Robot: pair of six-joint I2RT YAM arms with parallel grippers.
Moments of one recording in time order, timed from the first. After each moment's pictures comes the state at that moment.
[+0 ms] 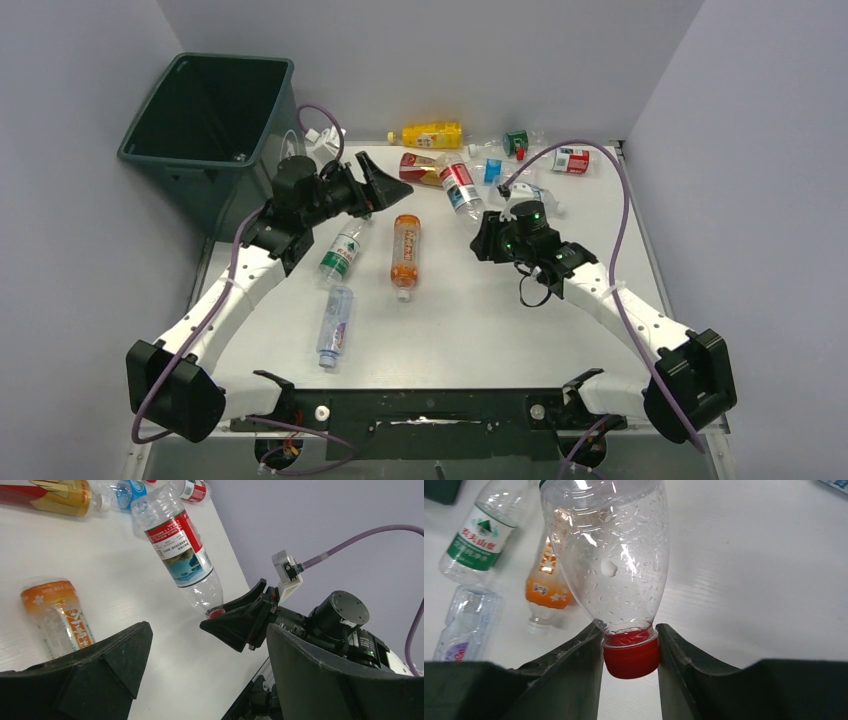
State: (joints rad) left arm -0.39 1.26 1.13 -0.06 0.42 -0.78; right arm 0.47 1.24 0.86 -0.26 -0.01 0.36
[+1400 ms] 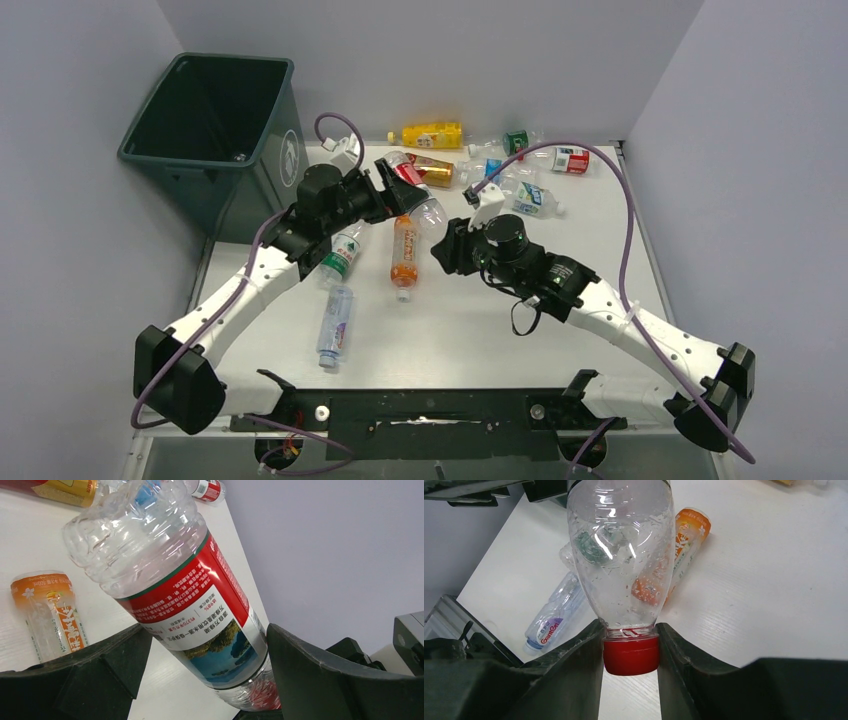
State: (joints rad) left arm -0.52 1.30 1.10 -0.01 0.24 -0.81; right arm 0.86 1.13 1.03 -0.32 0.15 0.42
